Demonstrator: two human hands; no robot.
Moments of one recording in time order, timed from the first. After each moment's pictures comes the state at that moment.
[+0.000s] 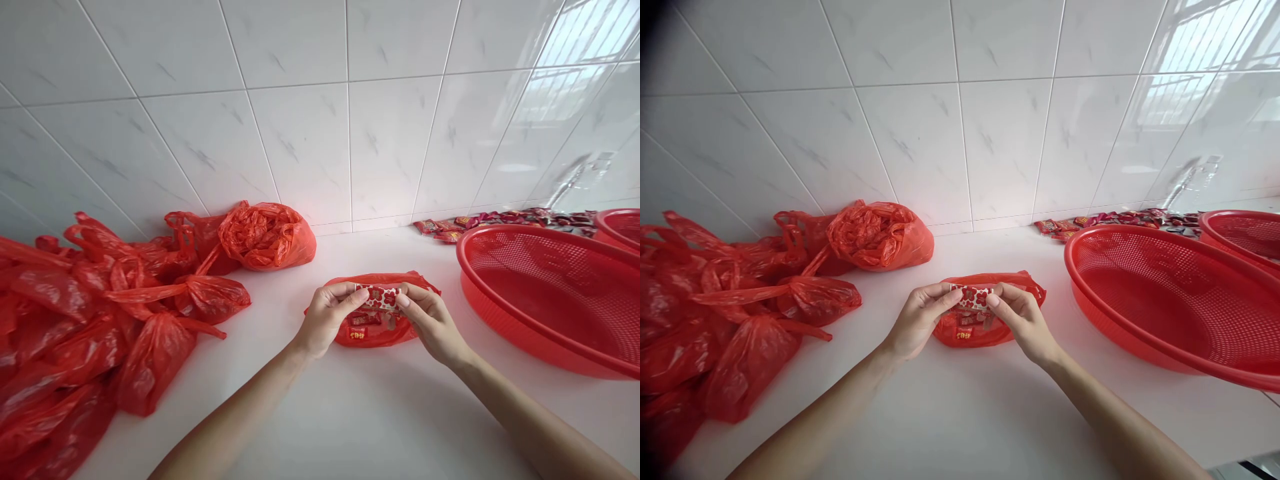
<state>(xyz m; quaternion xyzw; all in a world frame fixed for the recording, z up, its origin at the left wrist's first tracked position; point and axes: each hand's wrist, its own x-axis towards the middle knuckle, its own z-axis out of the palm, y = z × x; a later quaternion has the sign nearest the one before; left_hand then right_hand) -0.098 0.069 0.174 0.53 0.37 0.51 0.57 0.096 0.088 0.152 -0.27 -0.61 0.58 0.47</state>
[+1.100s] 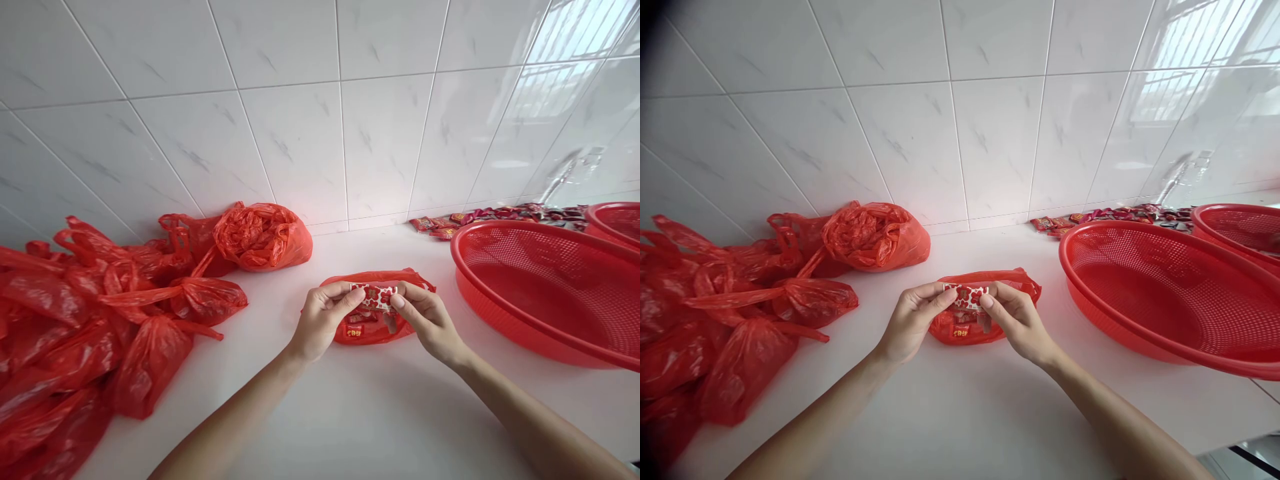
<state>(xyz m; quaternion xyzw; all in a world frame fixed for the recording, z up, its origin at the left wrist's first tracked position) -0.094 0.060 0.184 0.57 0.38 0.51 0.52 0.098 0.080 0.161 -0.25 -0.66 0.53 0.48</state>
